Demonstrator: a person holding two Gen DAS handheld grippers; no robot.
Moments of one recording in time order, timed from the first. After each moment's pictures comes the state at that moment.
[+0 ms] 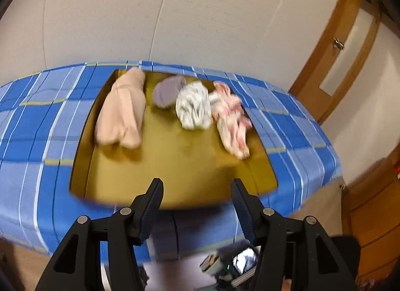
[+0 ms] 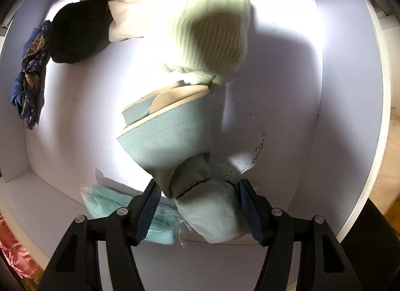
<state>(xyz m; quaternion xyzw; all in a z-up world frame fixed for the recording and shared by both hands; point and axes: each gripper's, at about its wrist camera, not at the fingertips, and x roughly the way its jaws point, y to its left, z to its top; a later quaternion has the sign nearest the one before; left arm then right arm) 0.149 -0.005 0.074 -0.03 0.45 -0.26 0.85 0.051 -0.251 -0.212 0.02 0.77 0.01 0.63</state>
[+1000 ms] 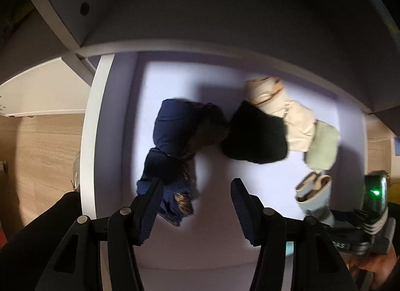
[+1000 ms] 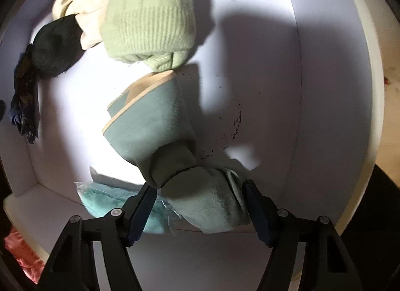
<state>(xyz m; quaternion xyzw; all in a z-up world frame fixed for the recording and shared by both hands) 0.115 0.042 -0.195 0.00 0.68 -0.07 0.73 0.026 -0.287 -0.232 0.08 0.79 -0.02 0.61</state>
